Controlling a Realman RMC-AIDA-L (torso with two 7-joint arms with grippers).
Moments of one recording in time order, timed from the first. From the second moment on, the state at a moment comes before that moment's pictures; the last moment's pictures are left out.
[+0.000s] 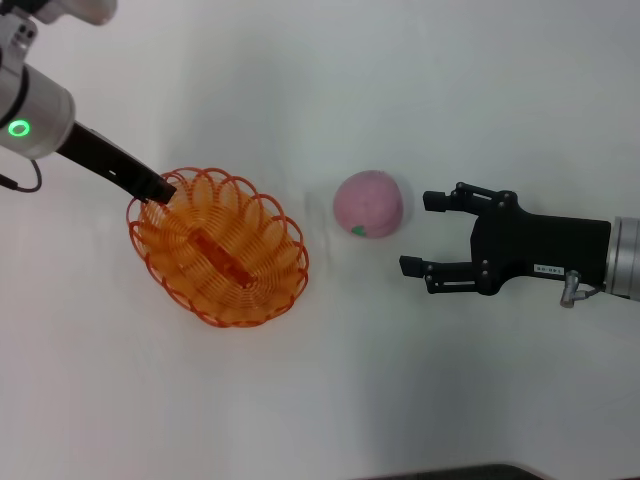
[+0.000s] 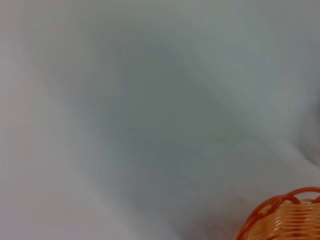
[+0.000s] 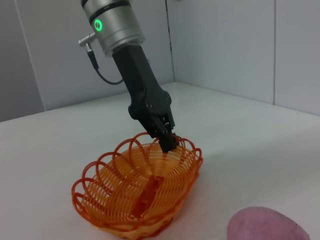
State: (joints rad) left arm -0.88 -2.11 0.95 0.78 2.74 1.38 -2.24; right arm 0.29 2.09 -0.93 -0.56 -1.77 -1.43 1.01
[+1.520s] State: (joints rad) left arm -0.61 -2.15 0.58 0.87 2.54 1.54 -2.46; right arm 0.29 2.09 -0.93 -0.55 -1.77 -1.43 1.02
